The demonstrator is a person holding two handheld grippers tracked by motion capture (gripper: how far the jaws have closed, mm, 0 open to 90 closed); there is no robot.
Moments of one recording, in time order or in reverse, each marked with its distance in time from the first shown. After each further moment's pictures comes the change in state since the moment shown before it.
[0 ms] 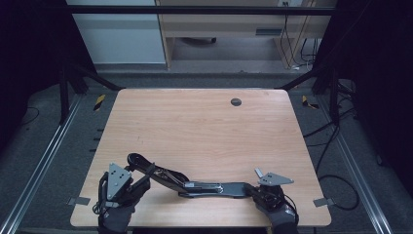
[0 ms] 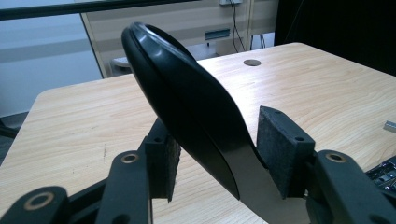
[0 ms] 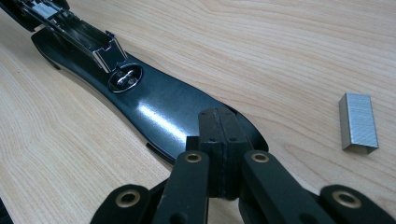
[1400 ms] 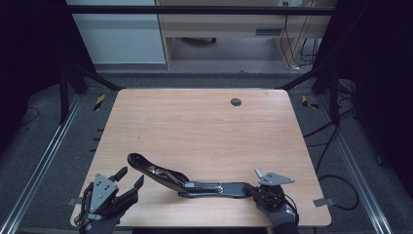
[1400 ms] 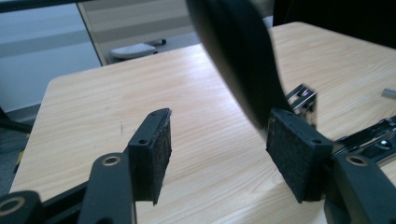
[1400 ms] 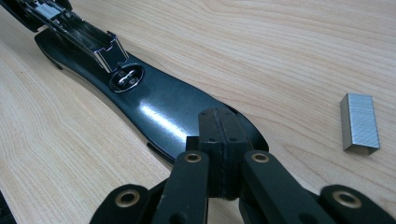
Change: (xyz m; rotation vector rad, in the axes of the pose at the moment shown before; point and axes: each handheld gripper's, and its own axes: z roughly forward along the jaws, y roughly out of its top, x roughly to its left) left arm 0.021 -0.018 -0.029 0.063 -0.010 0.041; right arm -0.001 0.000 0.000 -0.002 0.015 0.003
